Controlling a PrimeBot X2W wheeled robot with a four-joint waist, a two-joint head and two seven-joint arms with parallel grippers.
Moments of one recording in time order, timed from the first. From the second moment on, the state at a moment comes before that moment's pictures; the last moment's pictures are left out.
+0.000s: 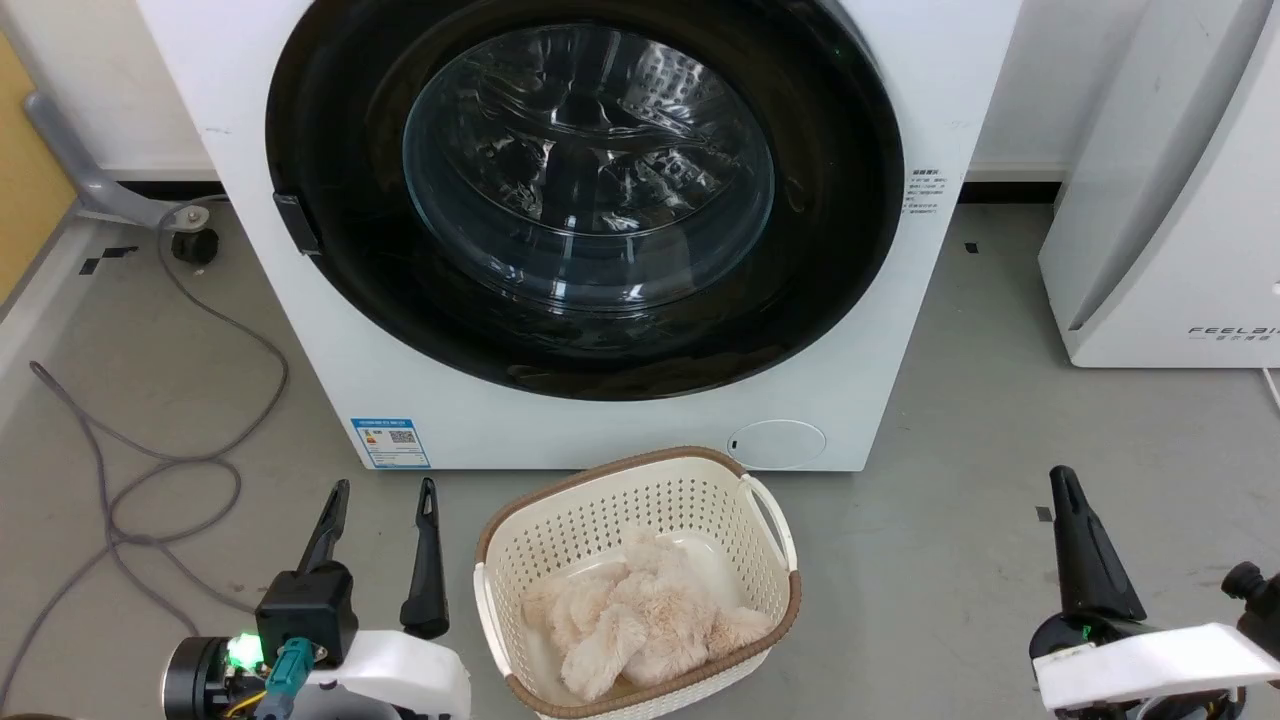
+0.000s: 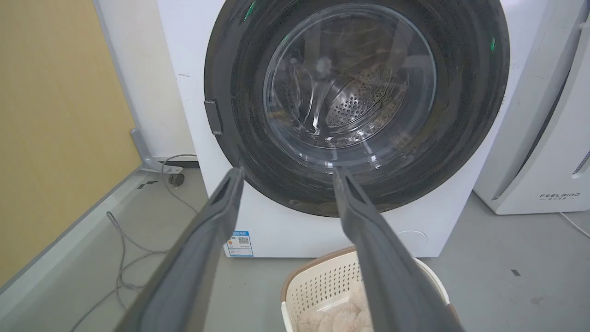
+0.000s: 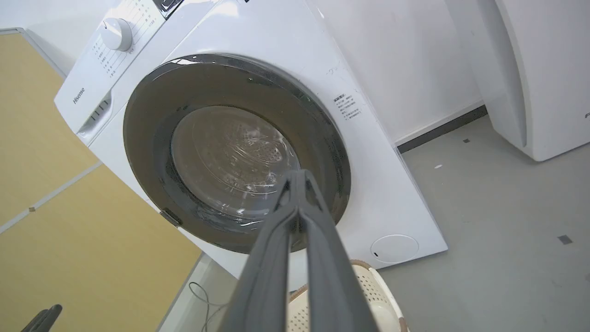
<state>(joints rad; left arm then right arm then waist) 0.01 0.05 -0.04 0.00 -0.03 0.07 -0.11 0.01 -0.05 -0.03 0.01 0.65 0.13 -0.11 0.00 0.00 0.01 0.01</state>
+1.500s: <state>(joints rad) -0.11 0.05 -0.11 -0.05 -0.06 0.15 -0.20 -0.57 -0.19 -0.25 0.39 1.35 0.13 0.11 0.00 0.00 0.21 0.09</state>
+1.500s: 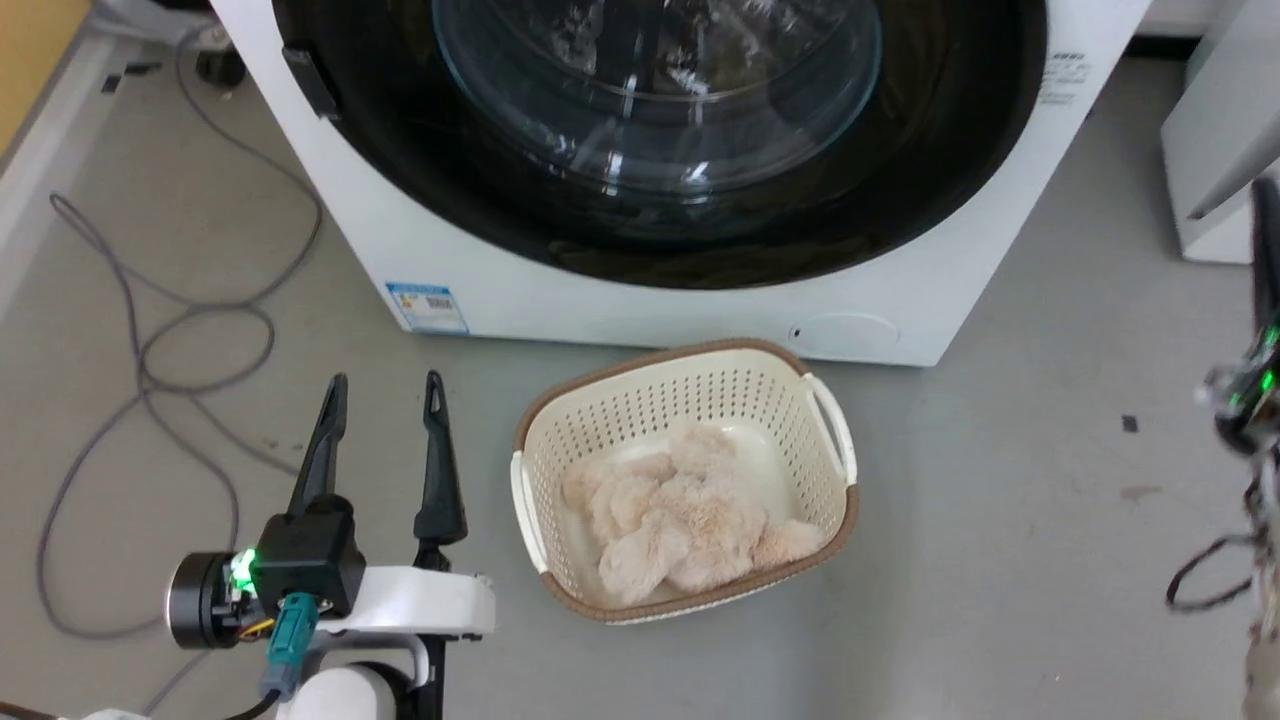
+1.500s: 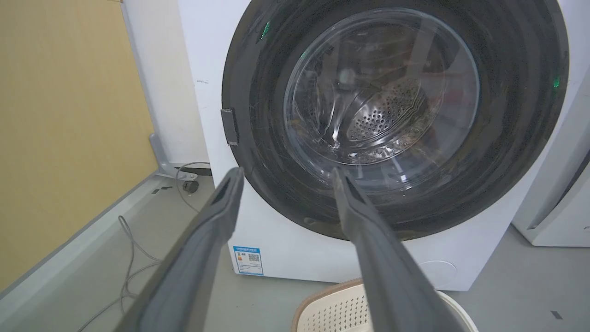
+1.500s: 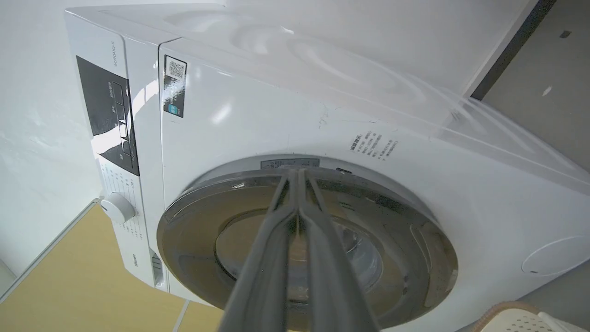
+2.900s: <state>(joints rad) -0.25 0.05 -0.20 -0.08 -0.11 0.24 -0.26 -1.09 -0.40 0.01 0.76 1.45 0.13 0.37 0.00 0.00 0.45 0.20</state>
